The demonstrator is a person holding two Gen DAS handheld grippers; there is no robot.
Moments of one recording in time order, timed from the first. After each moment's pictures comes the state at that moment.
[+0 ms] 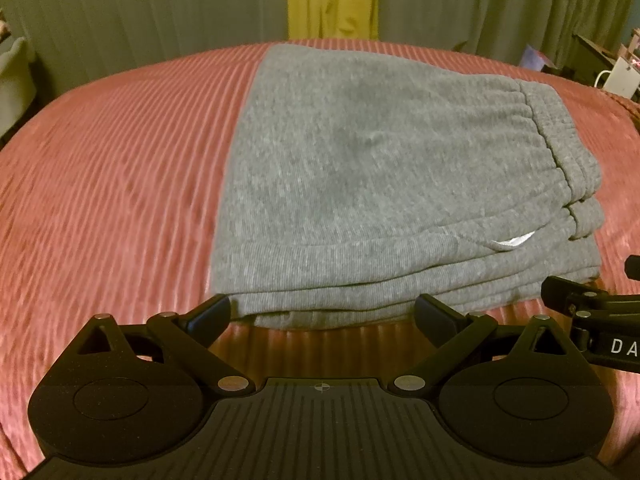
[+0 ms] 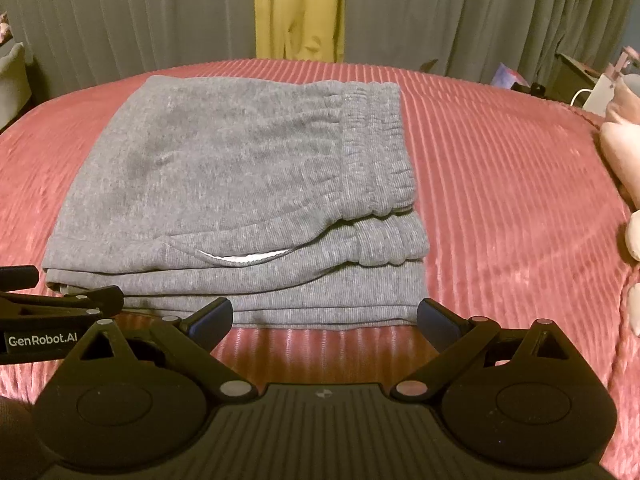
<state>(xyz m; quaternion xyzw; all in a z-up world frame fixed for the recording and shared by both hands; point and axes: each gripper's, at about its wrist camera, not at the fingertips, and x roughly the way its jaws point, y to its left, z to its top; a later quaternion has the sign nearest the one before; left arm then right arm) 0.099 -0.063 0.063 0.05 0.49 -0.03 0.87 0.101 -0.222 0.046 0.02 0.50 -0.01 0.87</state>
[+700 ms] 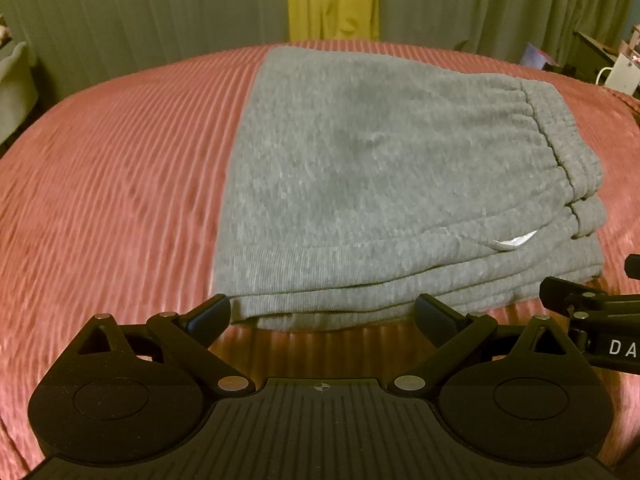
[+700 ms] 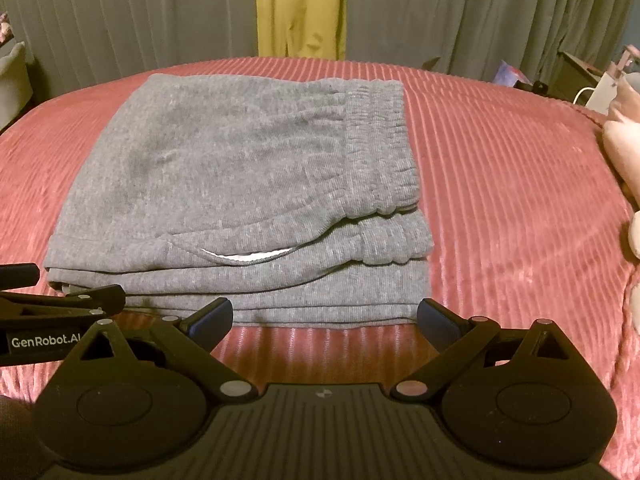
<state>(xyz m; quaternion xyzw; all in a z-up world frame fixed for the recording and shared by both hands) 0.099 -0.062 0.065 0.05 0.49 -0.03 0.87 0.100 -0.221 0.044 0.02 0.50 0.00 0.87</state>
